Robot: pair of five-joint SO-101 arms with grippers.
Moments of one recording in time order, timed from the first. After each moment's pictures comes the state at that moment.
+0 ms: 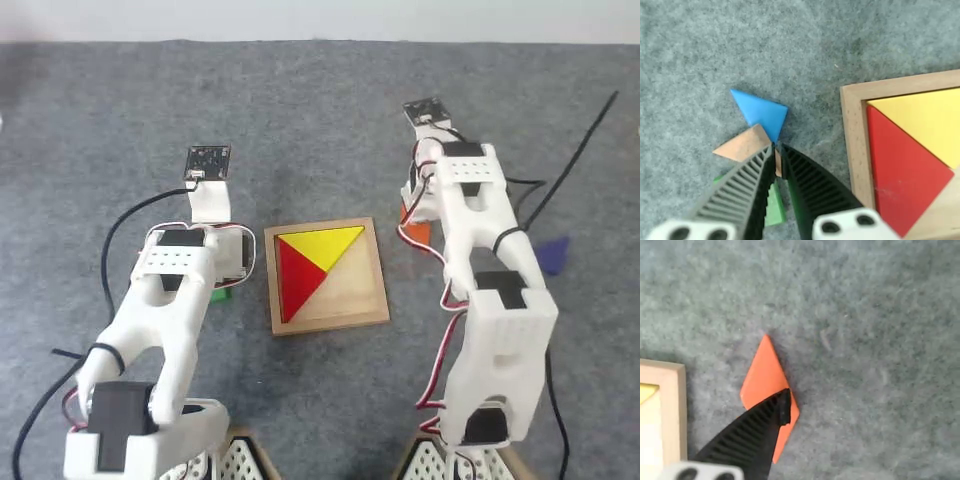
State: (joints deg) left arm -3.8 -11.1 50.1 45.1 7.1; right arm -6.6 32.5 -9.0 65.3 11.4
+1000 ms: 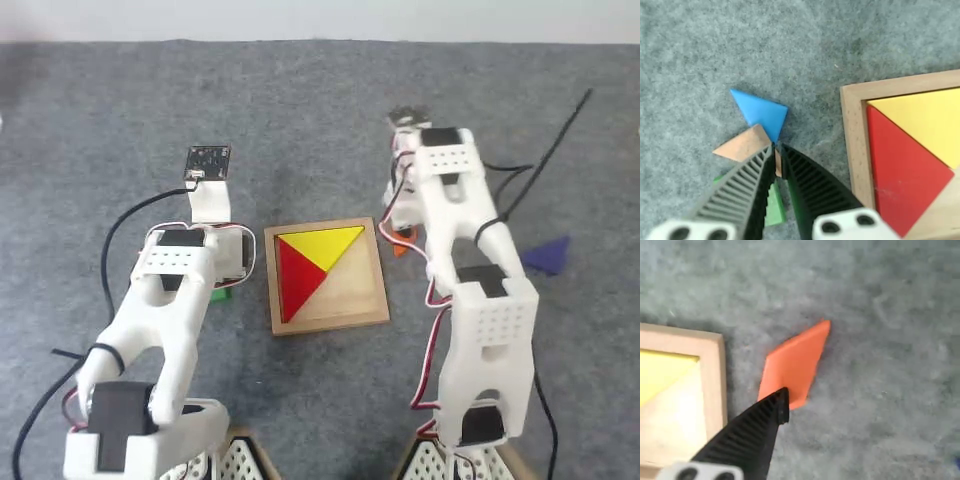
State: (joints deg) left arm -3.8 -11.1 50.1 45.1 7.1; right arm -11.9 35.1 -16.5 79.4 6.5
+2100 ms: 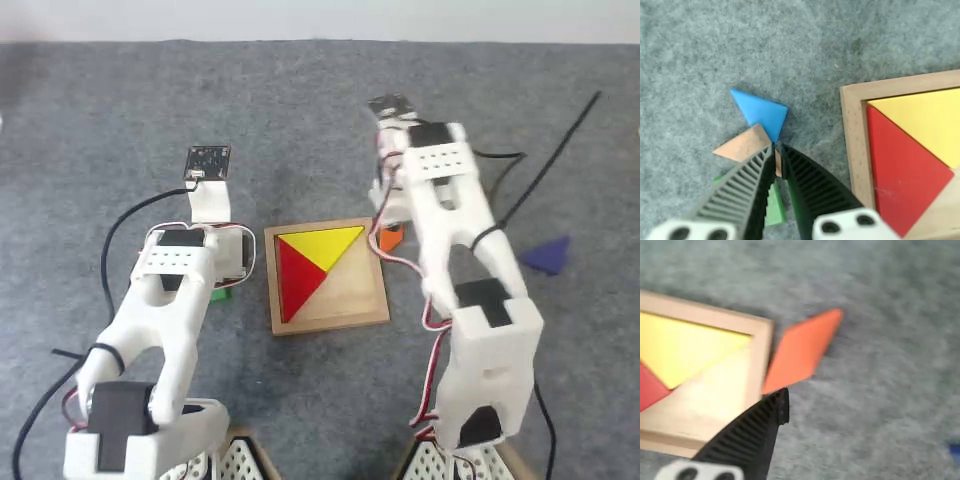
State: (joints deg) left arm -3.8 -11.1 50.1 45.1 7.1; right arm -17.1 25.3 -14.1 82.3 7.4
